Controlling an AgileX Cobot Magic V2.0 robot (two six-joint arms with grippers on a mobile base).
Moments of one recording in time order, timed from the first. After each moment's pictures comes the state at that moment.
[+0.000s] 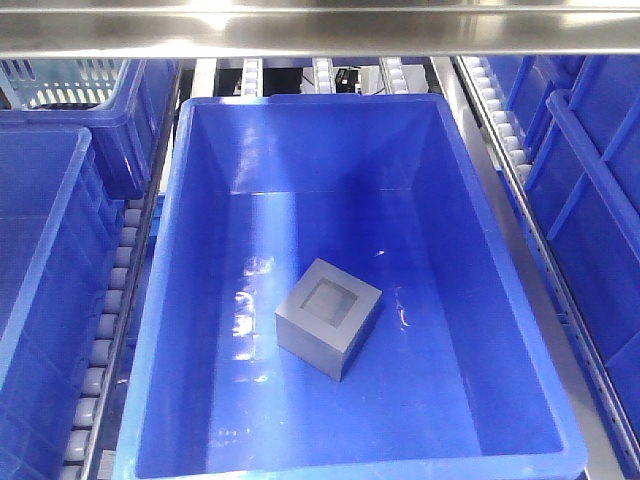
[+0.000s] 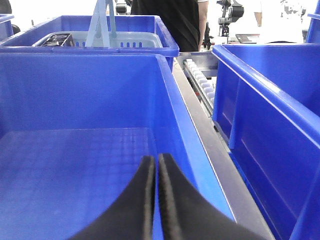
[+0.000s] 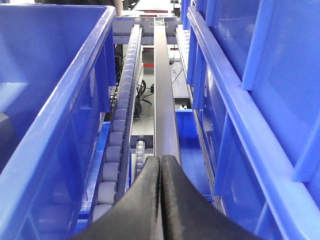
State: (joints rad) left arm -0.01 -0.01 0.03 0.05 0.08 -0.11; right arm 0.02 -0.01 0.03 -0.06 0.17 0.04
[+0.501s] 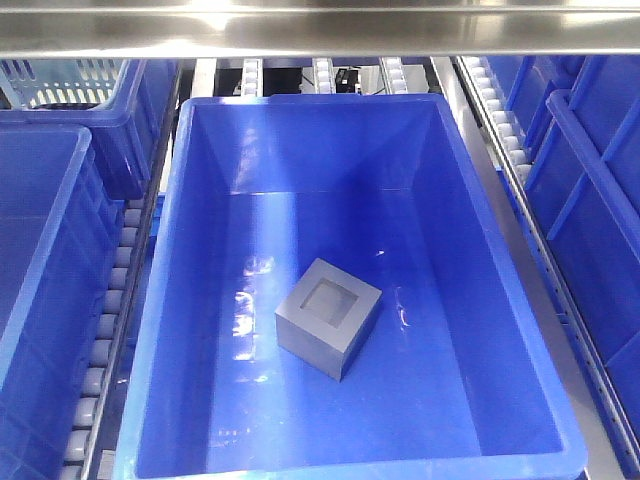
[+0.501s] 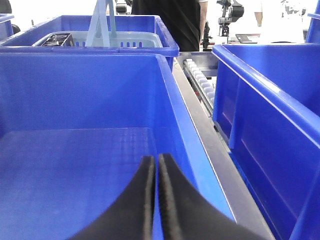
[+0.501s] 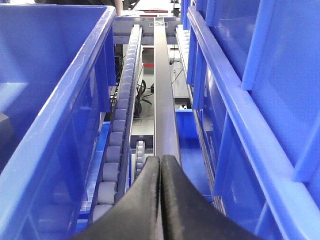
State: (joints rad) left arm -0.01 -0.01 0.03 0.05 0.08 -0.11; right arm 0.02 -0.01 0.03 -0.06 0.17 0.04
